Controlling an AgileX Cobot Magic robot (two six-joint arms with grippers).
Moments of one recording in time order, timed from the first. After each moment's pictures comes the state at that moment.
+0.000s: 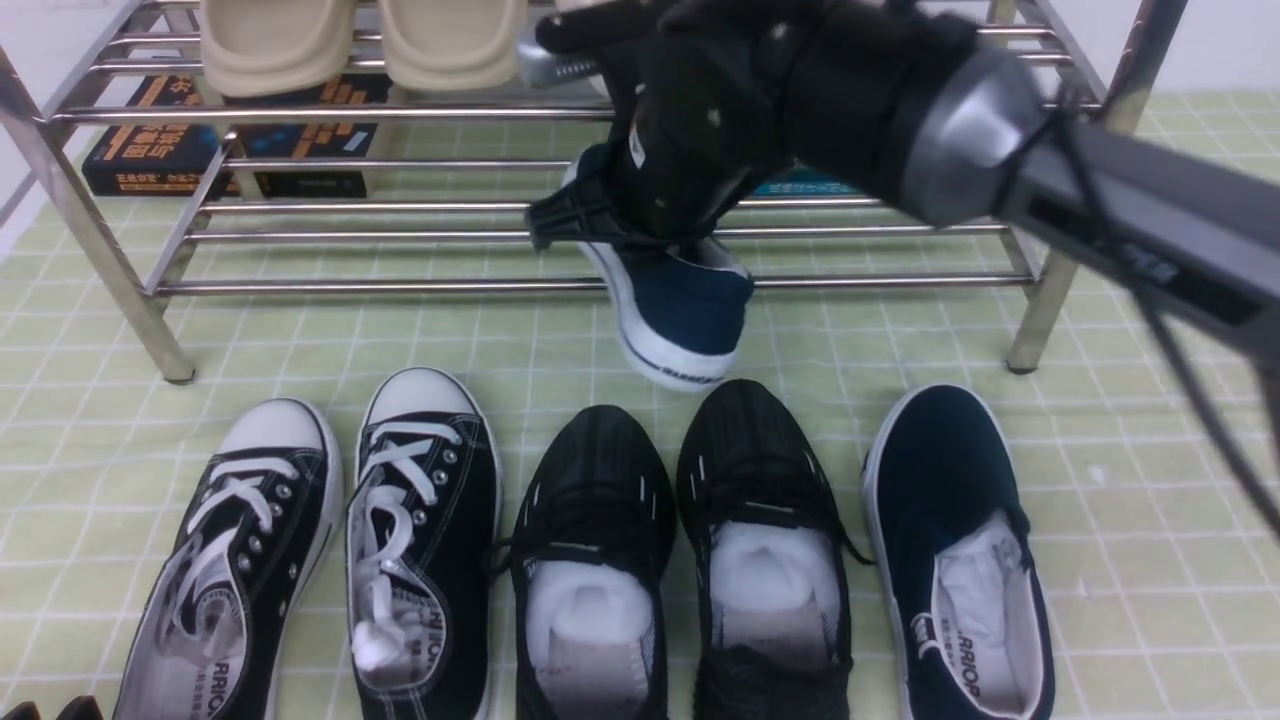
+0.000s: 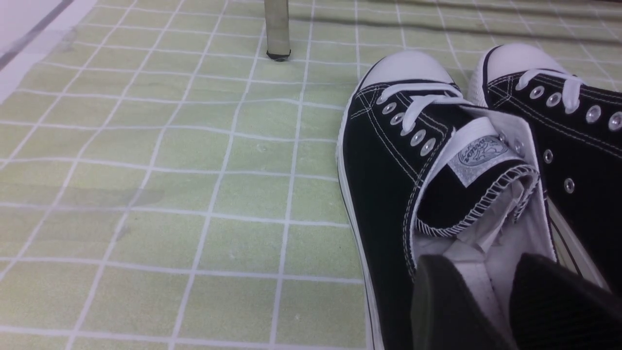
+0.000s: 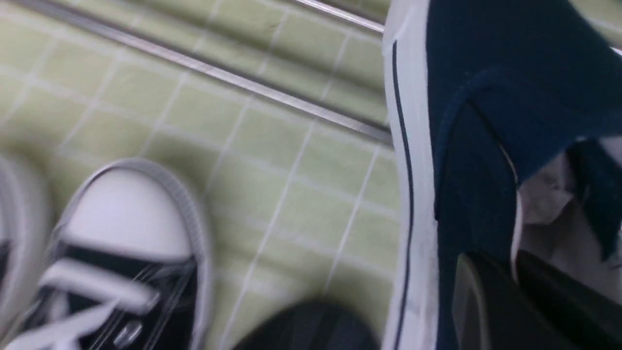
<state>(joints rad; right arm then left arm) 0.75 2.10 -2.07 -0.23 0.97 0.48 -0.07 -0.01 0.02 0.16 0.37 -0.21</state>
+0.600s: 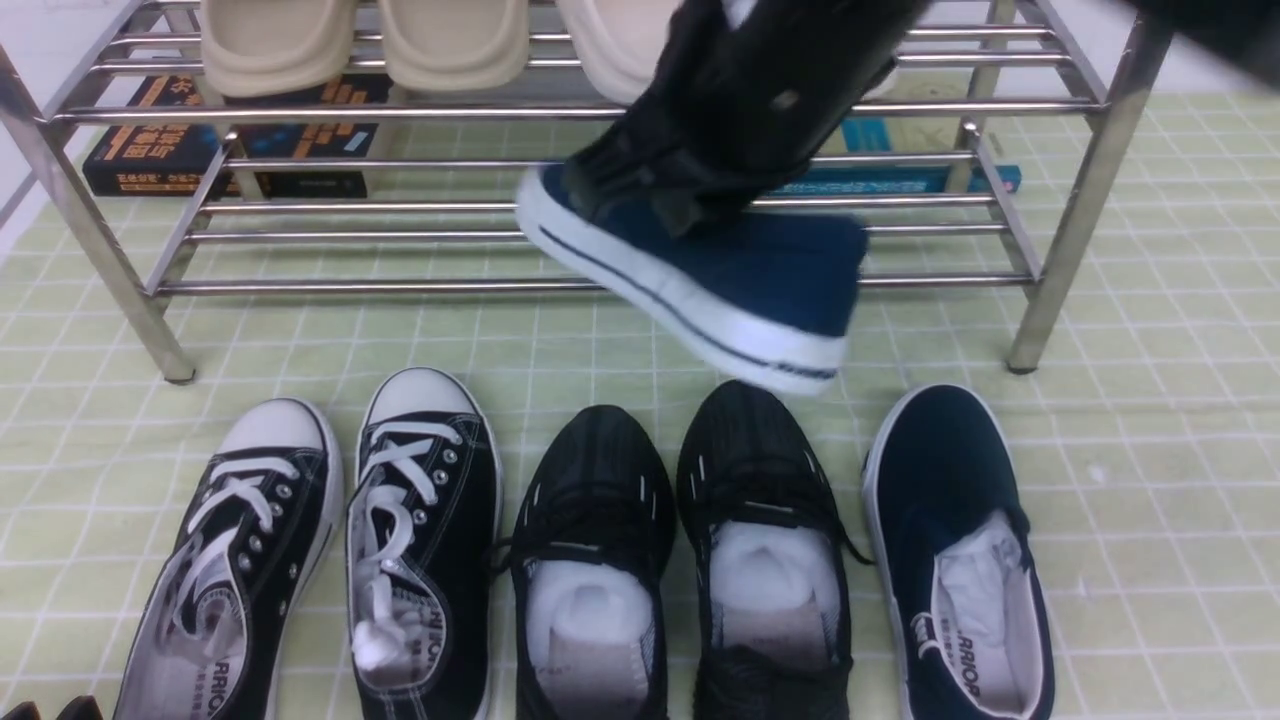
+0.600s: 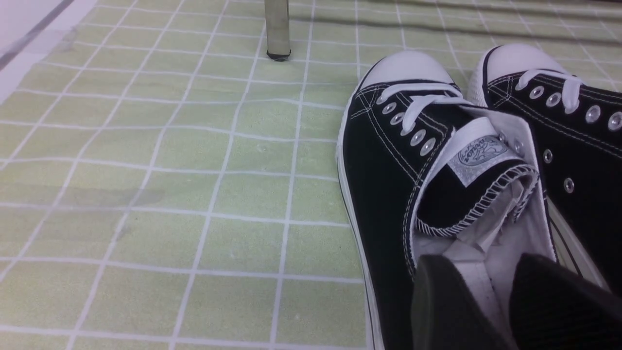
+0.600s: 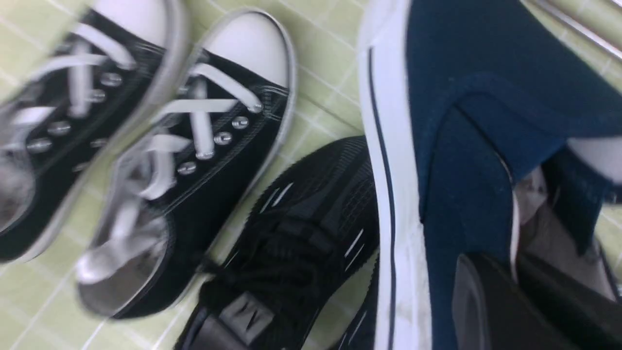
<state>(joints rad) 0.81 1.80 -2.04 -0.07 1.27 0.22 -0.07 -0.01 0.02 0.16 0.37 -0.21</state>
